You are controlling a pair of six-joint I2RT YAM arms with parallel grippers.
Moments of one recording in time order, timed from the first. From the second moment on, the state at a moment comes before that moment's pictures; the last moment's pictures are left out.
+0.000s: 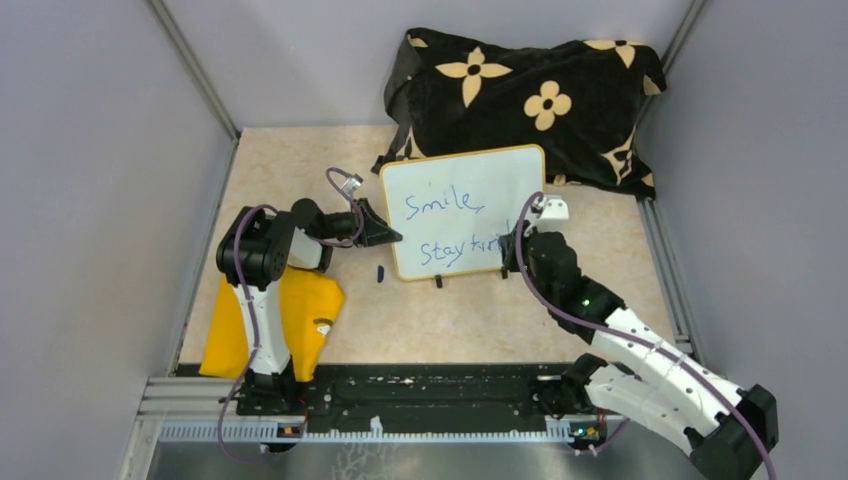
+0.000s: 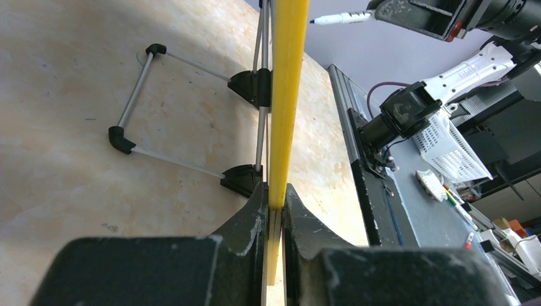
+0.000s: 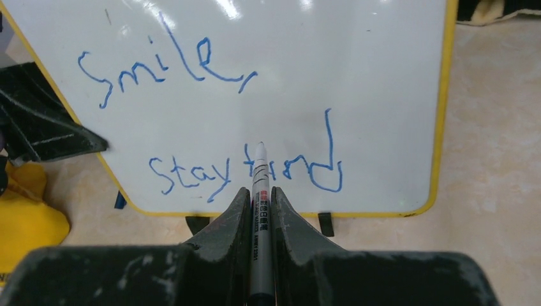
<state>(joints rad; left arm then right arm) -0.19 2.11 0.80 1.55 1.30 -0.88 0.67 0.78 0.63 -0.19 0.42 0.44</state>
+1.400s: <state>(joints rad) -0.19 2.11 0.80 1.55 1.30 -0.88 0.74 0.94 0.56 0.02 0.48 0.39</state>
